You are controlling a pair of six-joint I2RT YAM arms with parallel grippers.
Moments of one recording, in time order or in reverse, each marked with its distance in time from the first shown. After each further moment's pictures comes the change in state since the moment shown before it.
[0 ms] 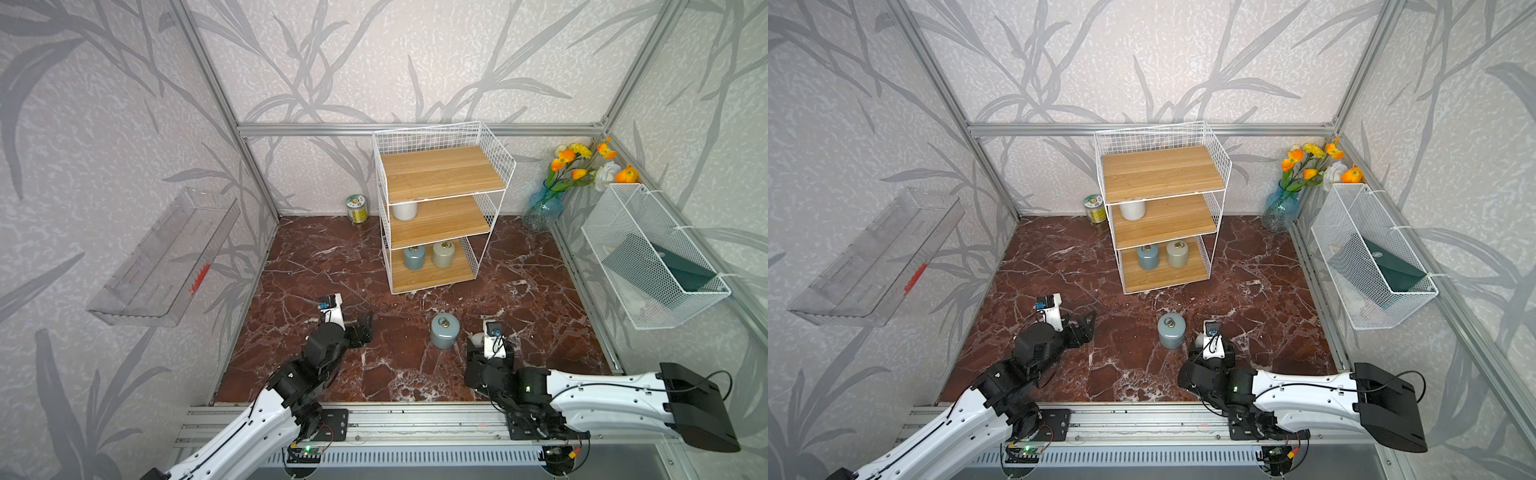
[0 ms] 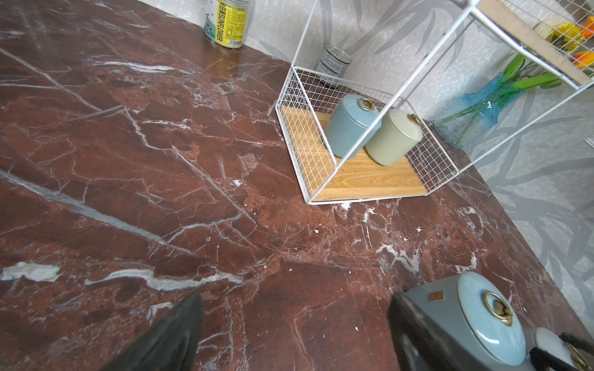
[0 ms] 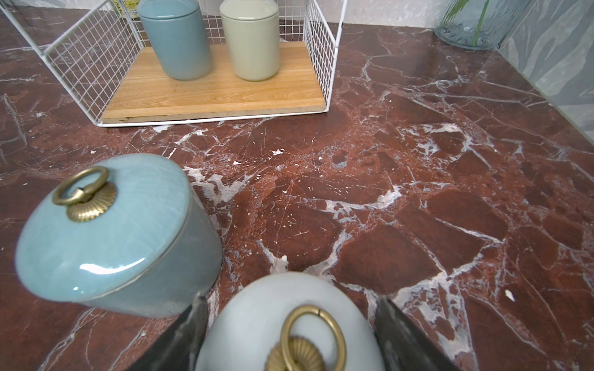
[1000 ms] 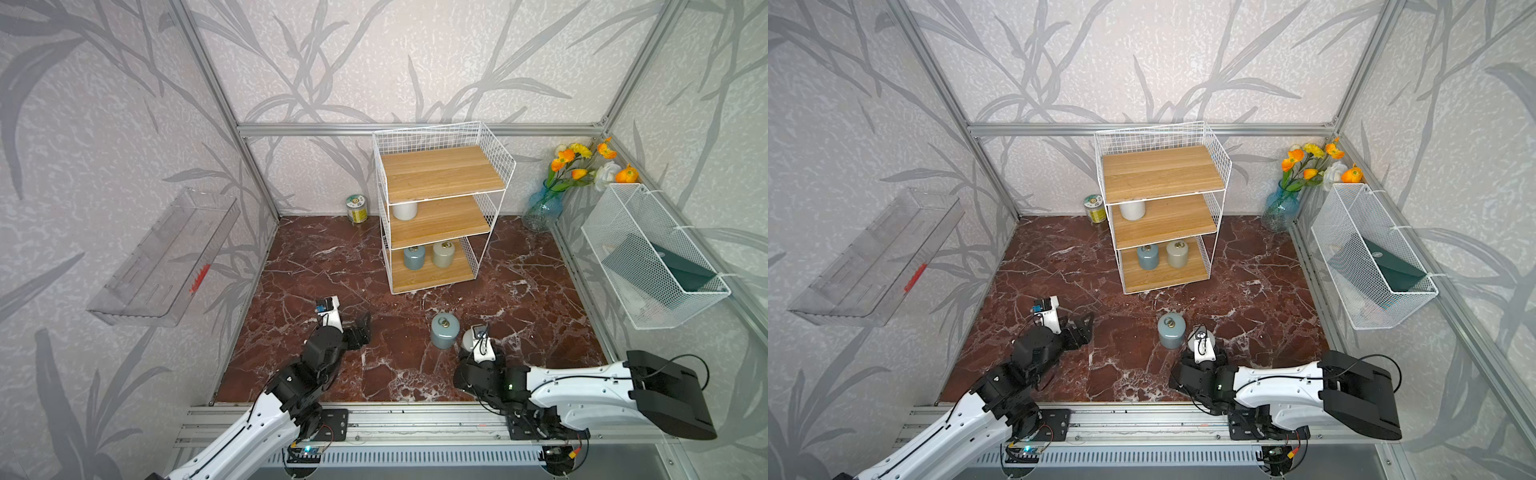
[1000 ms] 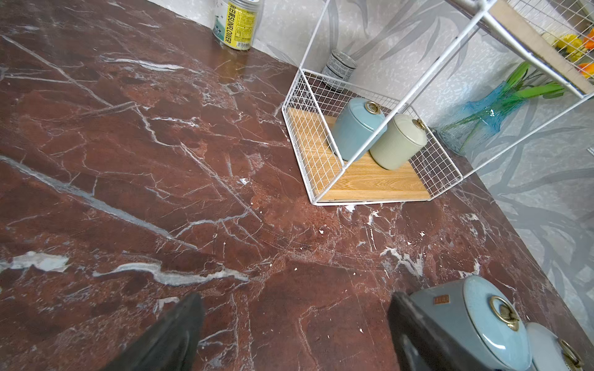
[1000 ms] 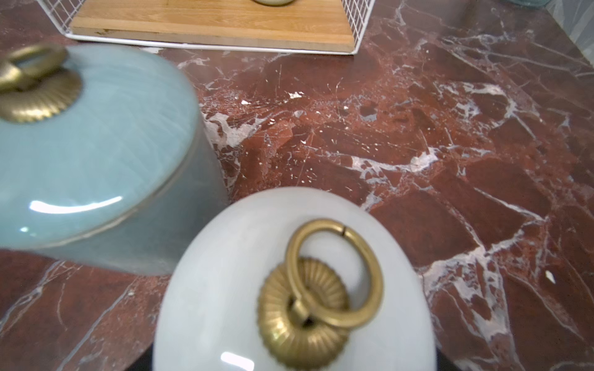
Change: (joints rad) left arm 0.000 -0.045 -0.033 -0.003 -0.020 -0.018; right arm 0.003 0.228 0.045 0.058 -0.089 -0.026
